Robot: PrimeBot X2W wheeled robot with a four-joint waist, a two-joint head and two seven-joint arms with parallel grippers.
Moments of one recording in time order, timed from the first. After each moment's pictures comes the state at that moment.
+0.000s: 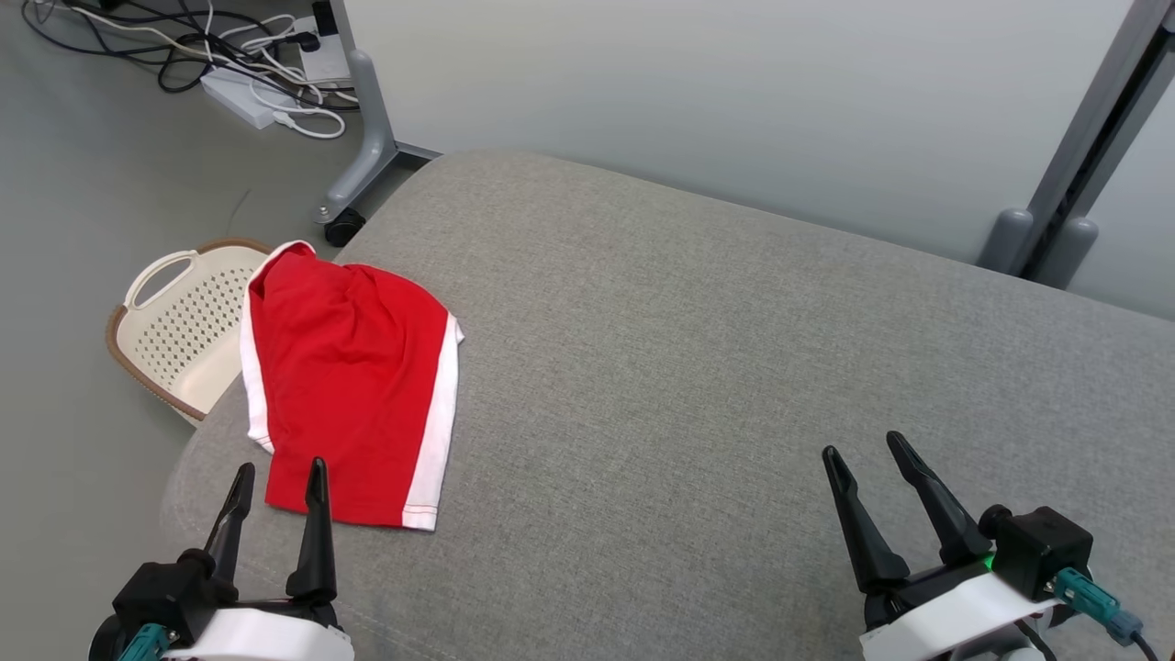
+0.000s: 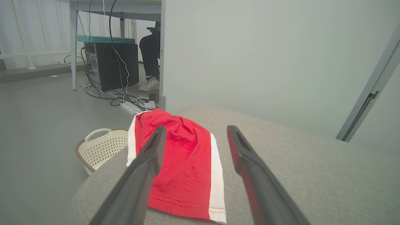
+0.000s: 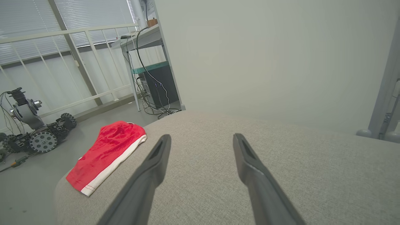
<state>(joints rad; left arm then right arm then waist) 0.01 0.05 0.05 0.22 -0.24 -0.09 -0.26 -0.07 -0.14 0.28 0.20 0.38 0.13 -0.26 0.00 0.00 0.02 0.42</state>
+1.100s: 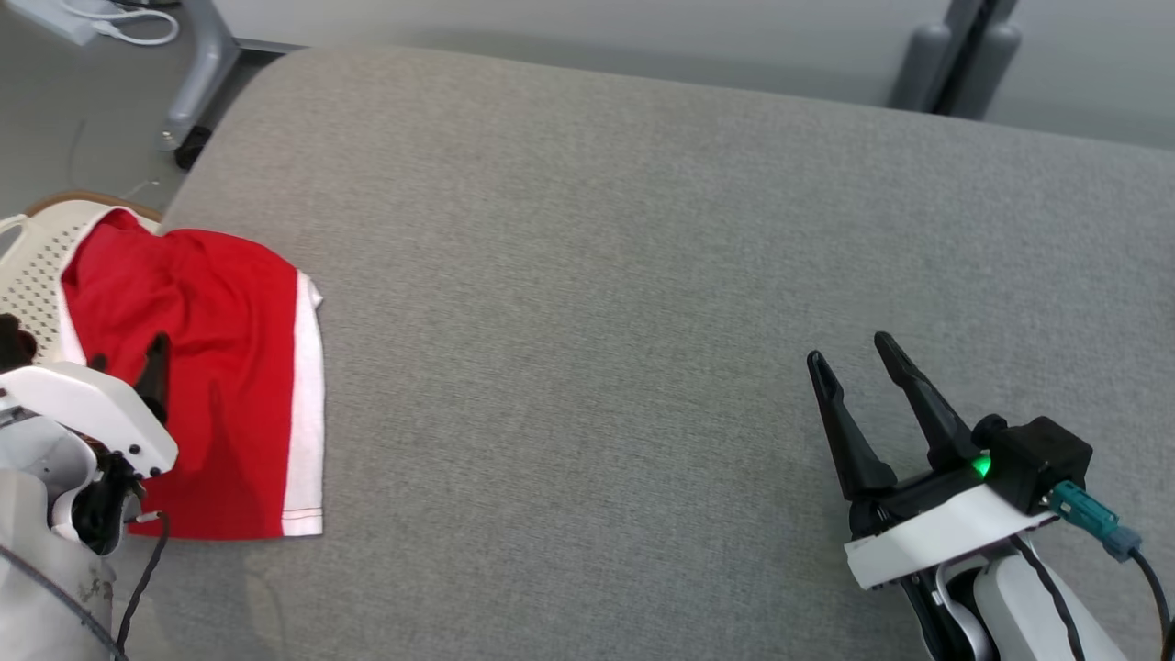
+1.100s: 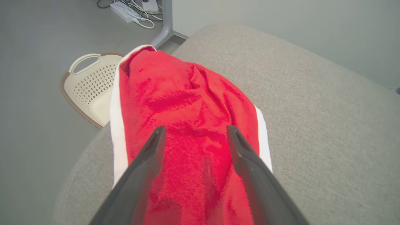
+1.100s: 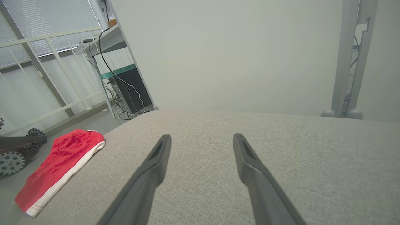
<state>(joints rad) -0.56 0.30 0.10 0.80 -0.45 -0.12 0.17 -0.23 -0.14 0.30 0.20 0.37 0.13 -0.26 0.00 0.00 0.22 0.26</state>
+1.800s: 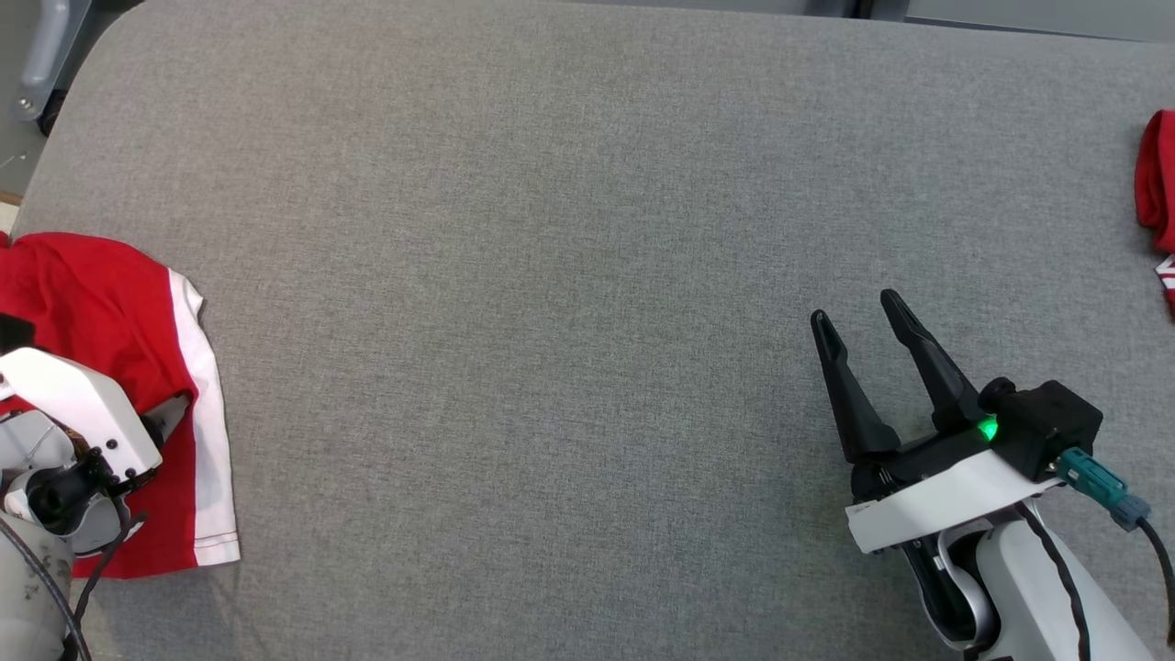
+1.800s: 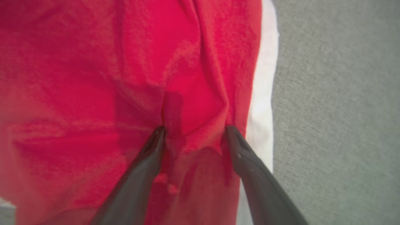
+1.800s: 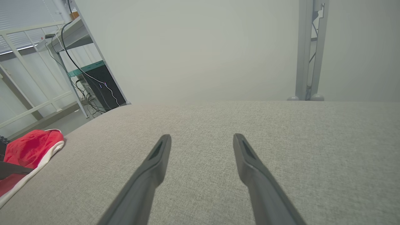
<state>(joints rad) -0.66 0.38 -0.10 0.98 -0.75 -0.13 0.55 -0.30 -0.15 0.29 0.21 0.36 0.13 -0.26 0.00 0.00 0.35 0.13</state>
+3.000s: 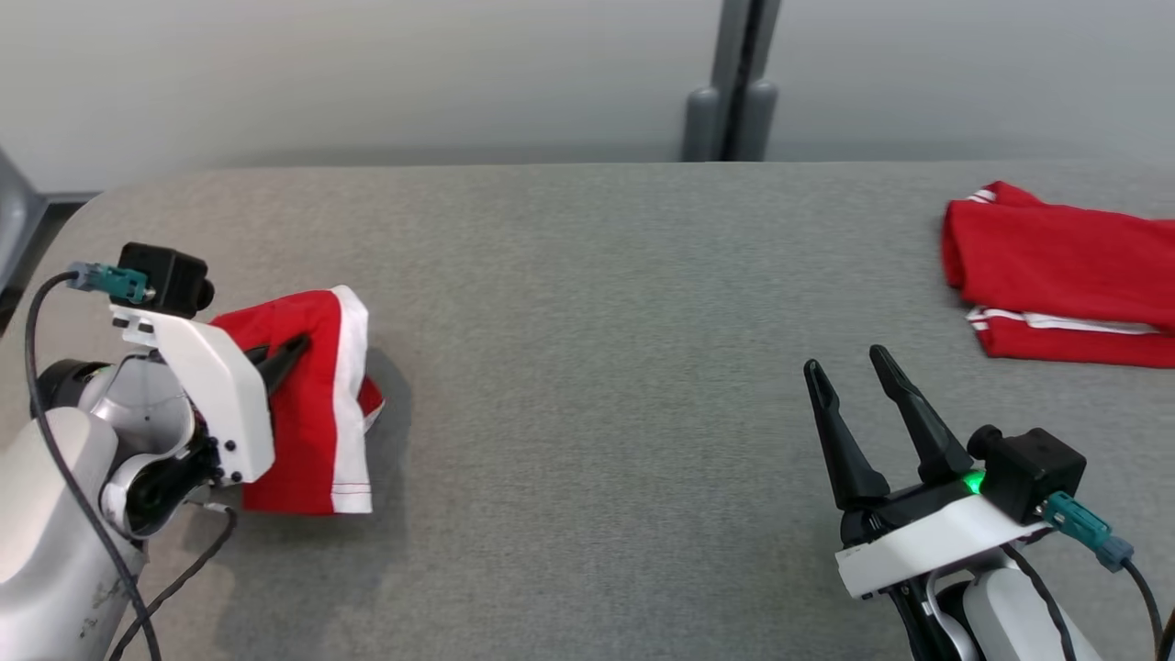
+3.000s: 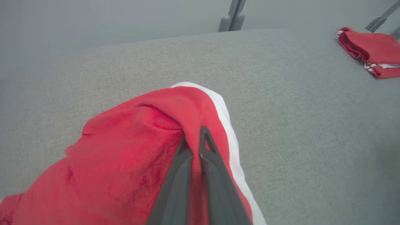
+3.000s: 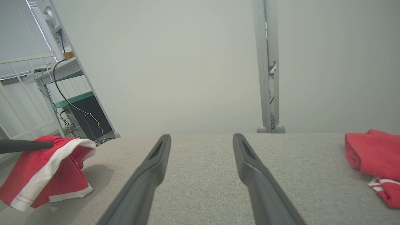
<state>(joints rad) -0.58 0.52 -0.49 0.42 -0.85 -0.13 0.48 -0.22 -0.10 0.28 0.22 0.39 0.13 -0.26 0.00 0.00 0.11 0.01</state>
